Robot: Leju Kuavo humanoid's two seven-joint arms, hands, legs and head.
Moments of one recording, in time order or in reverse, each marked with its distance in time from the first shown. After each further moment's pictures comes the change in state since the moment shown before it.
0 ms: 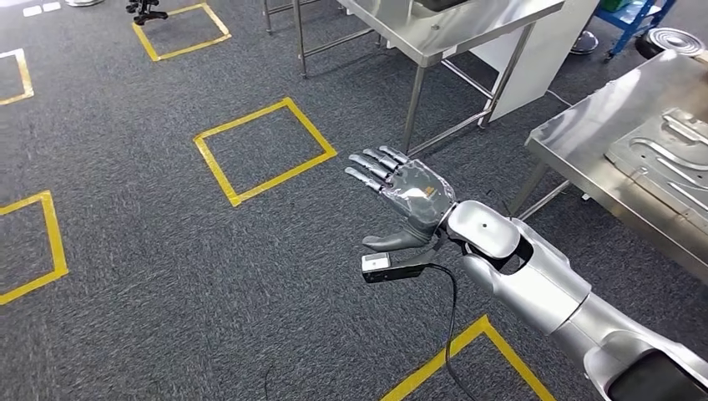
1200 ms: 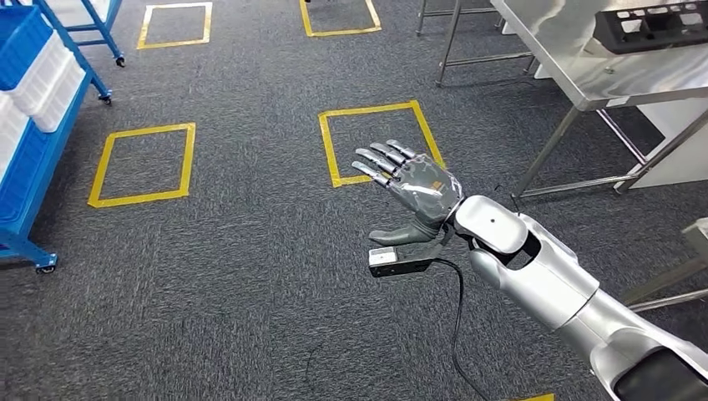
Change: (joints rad) left arm -0.006 -0.006 0.000 0.003 0.005 0.004 -0.011; right arm -0.008 -0.018 -0.011 -0.001 -0.006 -0.005 -0.011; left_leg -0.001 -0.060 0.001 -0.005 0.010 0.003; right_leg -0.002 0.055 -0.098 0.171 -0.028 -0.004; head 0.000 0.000
